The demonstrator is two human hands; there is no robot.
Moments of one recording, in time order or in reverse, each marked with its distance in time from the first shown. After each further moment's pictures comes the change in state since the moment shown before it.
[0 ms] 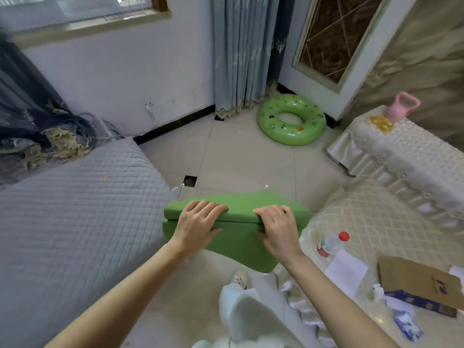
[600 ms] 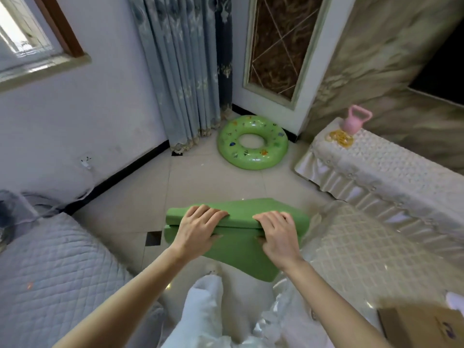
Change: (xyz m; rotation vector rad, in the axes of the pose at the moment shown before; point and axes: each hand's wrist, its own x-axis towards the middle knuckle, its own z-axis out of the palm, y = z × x) left_hand 0.284 -0.090 0.133 -0.082 -0.041 0.209; right_hand 0.186 0.200 0.016 -0.091 0.101 0.237
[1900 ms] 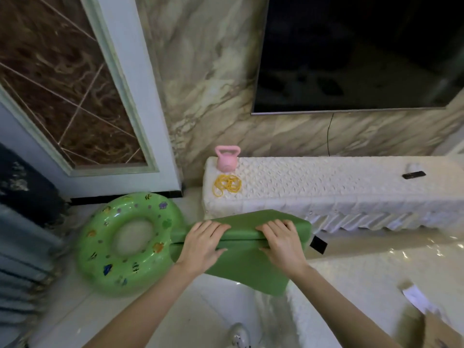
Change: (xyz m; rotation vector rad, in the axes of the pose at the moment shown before) left_hand 0.601 -0.002 0.296 -0.439 -0.186 0.620; right_hand 0.251 0.450 -0.022 -0.450 0.136 0.574
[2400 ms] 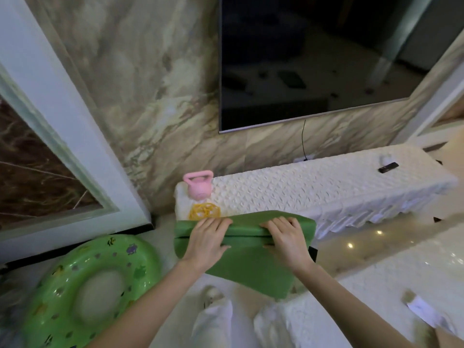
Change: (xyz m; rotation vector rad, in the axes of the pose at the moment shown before) left_hand 0.214 -0.084 0.069 -0.035 -0.108 0.111; right_hand 0.128 0.132 0.054 -0.109 0.012 0.204
